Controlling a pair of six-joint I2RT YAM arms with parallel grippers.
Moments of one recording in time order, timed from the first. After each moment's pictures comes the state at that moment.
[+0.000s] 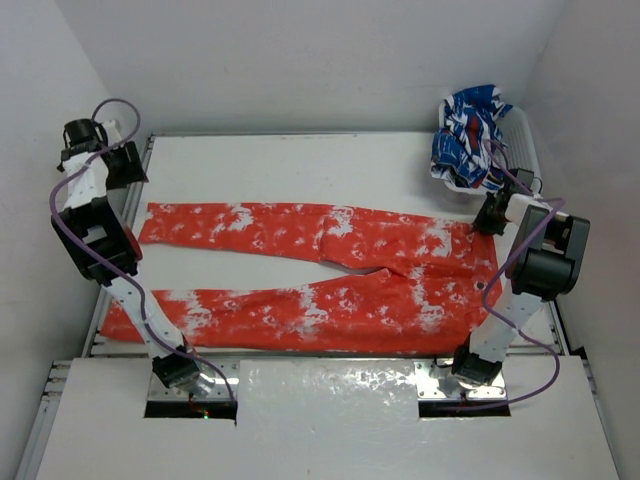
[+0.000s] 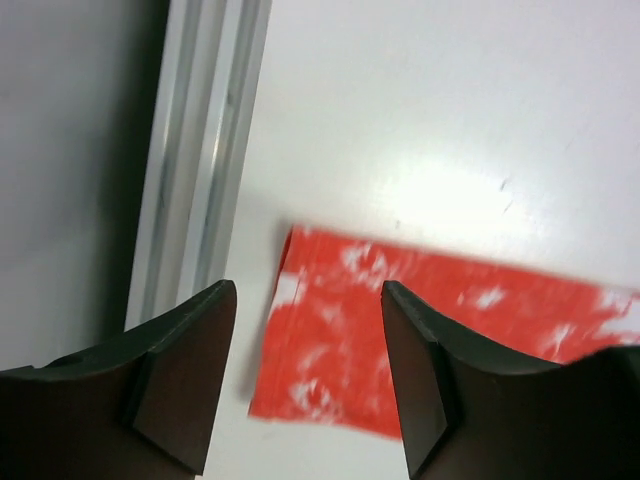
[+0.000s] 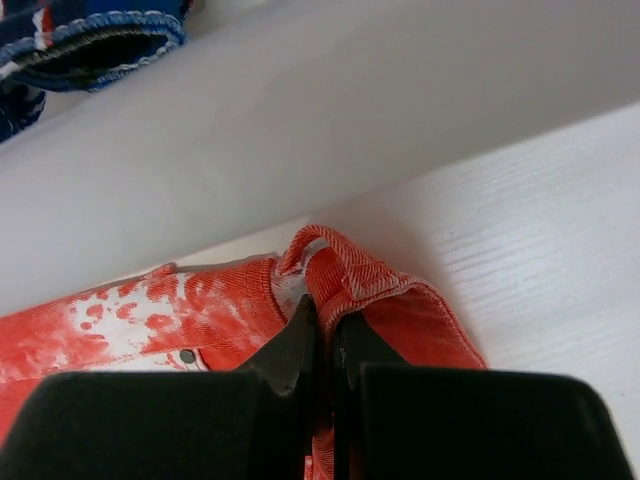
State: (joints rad) left arm 0.51 2.11 1.84 -0.72 0.24 0.13; right arm -0.36 1.92 1.15 -0.29 -0.11 0.19
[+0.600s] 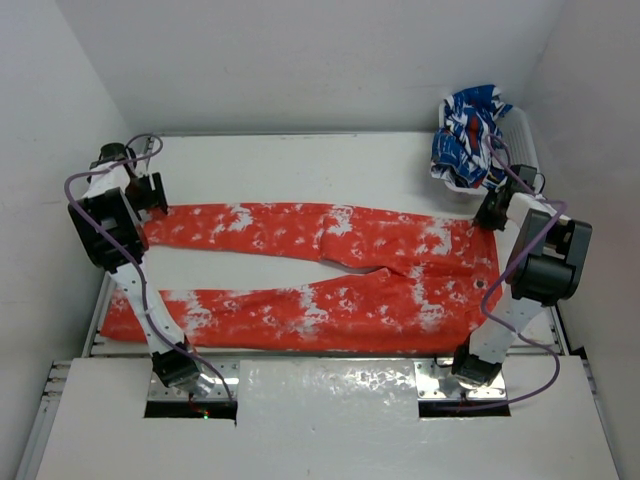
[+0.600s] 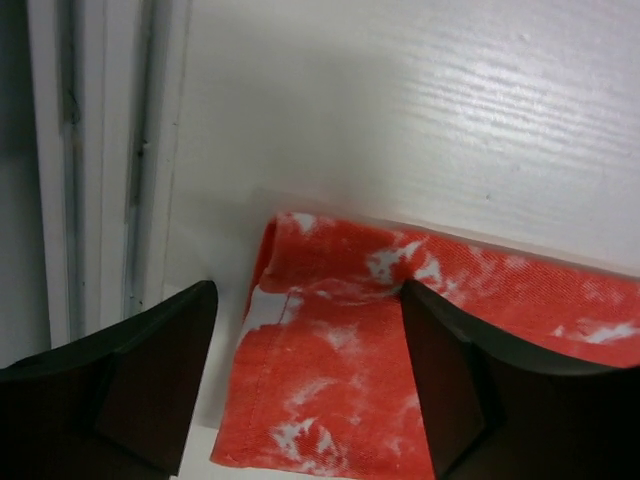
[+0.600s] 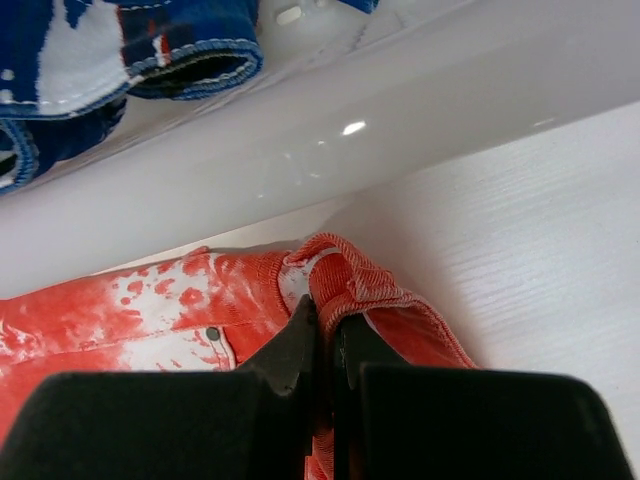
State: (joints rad) left arm 0.44 2.30 1.86 -0.77 0.07 0.10; right arm -0.36 1.87 1.15 -0.28 -0.14 0.18
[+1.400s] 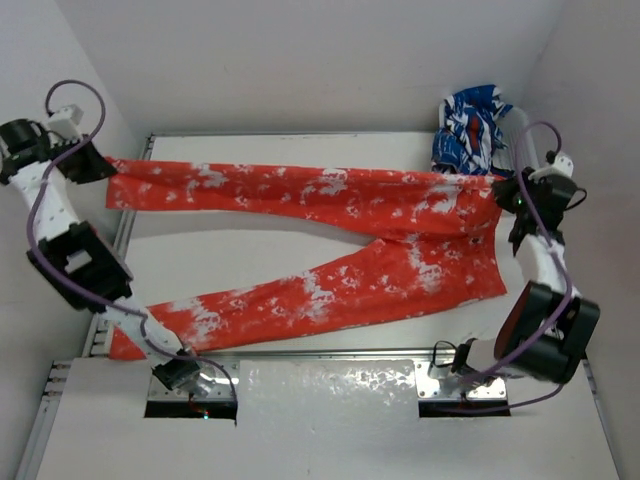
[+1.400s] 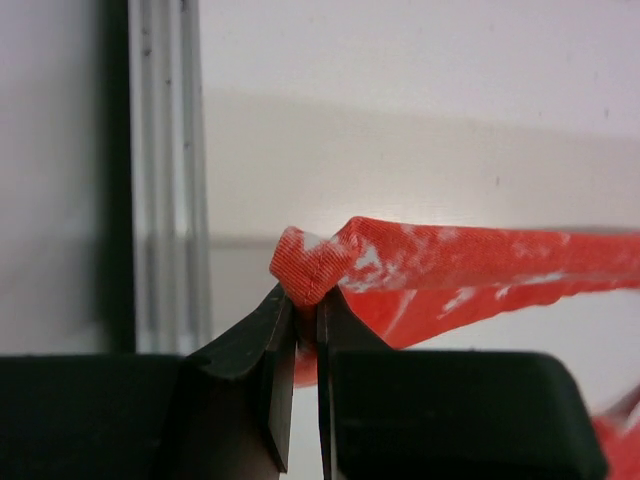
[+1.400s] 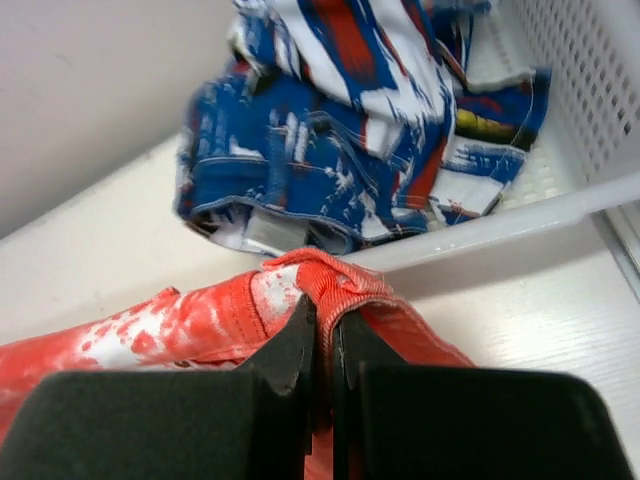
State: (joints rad) left arm 0.65 1.98 1.93 -0.81 0.63 0.25; right arm -0.45 1.42 0.87 0.17 -0.35 0.33
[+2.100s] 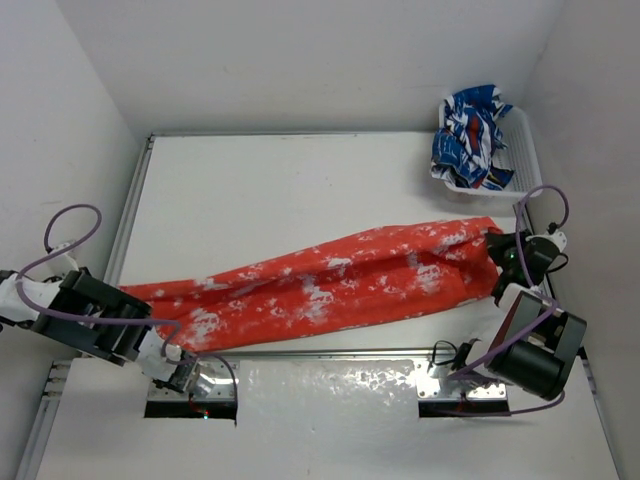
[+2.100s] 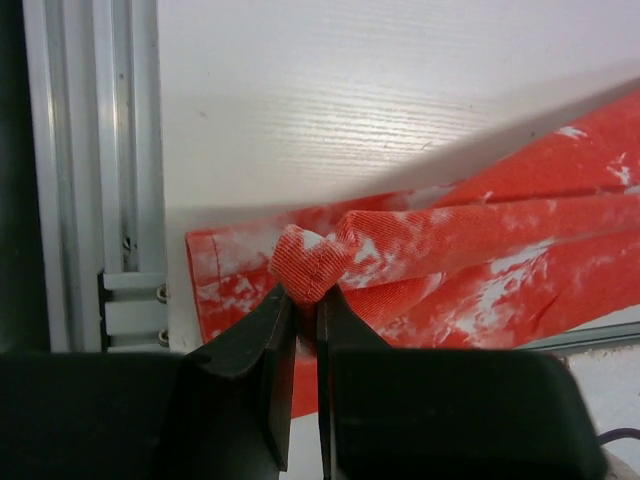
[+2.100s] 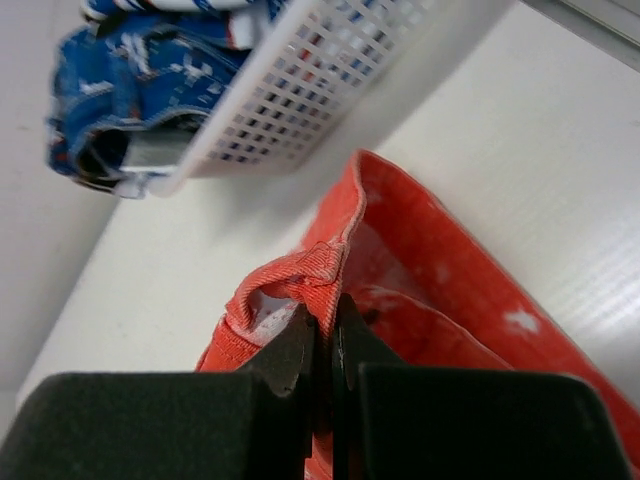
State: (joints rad) left arm 1.30 1.47 1.03 -1.14 0.75 1.08; right arm -0.58 1.28 0.29 0.61 -0.31 0.67
